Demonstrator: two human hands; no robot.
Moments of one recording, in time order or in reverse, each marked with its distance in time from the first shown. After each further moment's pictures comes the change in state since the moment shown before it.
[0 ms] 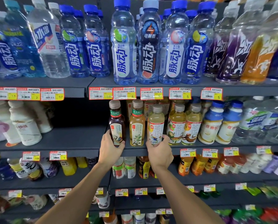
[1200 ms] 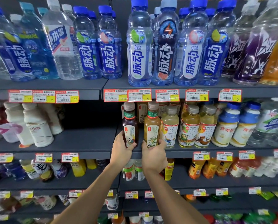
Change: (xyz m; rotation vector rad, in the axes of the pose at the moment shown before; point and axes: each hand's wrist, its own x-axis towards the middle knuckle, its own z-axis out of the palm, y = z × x) left_hand 0.009 -0.003 -0.002 -0.081 -0.068 -0.028; right_hand -0.052 -0.054 0.037 -0.015 0.044 0.147
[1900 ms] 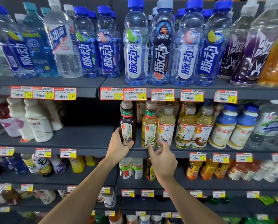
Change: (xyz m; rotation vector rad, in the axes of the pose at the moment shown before) left_hand 0.000 0.013 -0.008 0.027 -0.066 -0.024; right_hand 0.034 0.055 -0.035 0.043 -0.099 -0.401
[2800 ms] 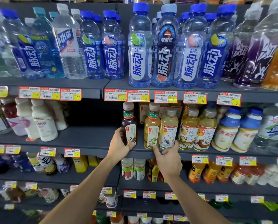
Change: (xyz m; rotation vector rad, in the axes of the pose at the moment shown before) left_hand 0.005 -0.005 -0.005 -0.108 0.000 -0.053; right_hand 0.015 0.005 -0.008 -0.010 -0.106 0.216
